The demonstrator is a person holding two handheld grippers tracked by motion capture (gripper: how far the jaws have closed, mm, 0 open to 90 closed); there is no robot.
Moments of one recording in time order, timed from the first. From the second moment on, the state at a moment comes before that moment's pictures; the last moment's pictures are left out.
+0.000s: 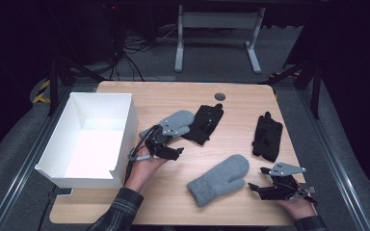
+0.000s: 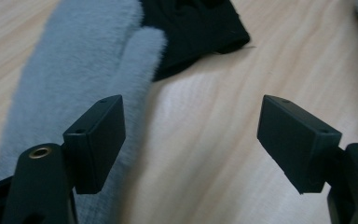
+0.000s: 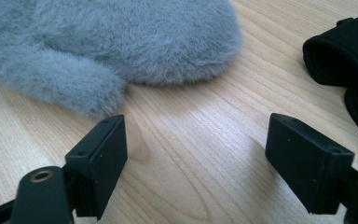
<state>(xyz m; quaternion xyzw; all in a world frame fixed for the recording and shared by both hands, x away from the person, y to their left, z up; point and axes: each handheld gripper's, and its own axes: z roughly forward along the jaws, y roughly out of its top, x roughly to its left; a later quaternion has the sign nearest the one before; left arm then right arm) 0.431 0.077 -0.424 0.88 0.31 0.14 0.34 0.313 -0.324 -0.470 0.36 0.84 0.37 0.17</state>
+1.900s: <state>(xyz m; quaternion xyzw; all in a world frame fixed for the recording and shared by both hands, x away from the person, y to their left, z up) 0.427 0.073 -0.384 0.84 0.33 0.07 0.42 0.314 -0.325 -0.470 0.37 0.84 0.37 0.18</state>
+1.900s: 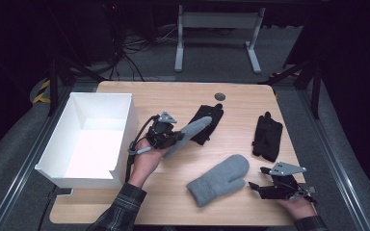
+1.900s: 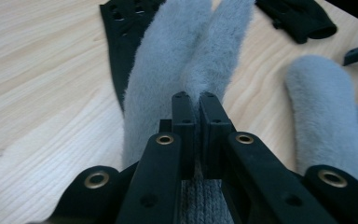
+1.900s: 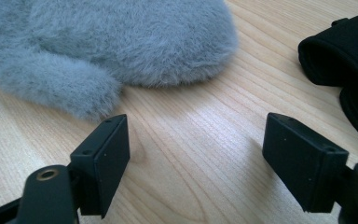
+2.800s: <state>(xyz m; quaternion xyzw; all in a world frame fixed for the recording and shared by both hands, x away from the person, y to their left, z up) 0.394 0.032 -0.373 0.86 0.28 0.02 0.43 0.297 -0.296 -0.451 0.28 0.86 0.41 0.08</state>
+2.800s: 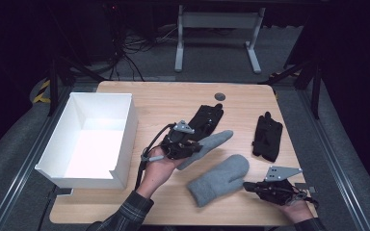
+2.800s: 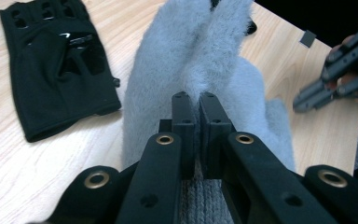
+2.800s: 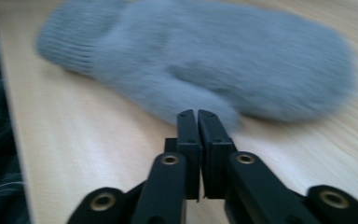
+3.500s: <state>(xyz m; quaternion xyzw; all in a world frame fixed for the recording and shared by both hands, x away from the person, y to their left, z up) 0.389 0.021 -0.379 0.86 0.29 0.01 0.42 0.325 -0.223 -0.463 0.21 0.89 0.41 0.04</state>
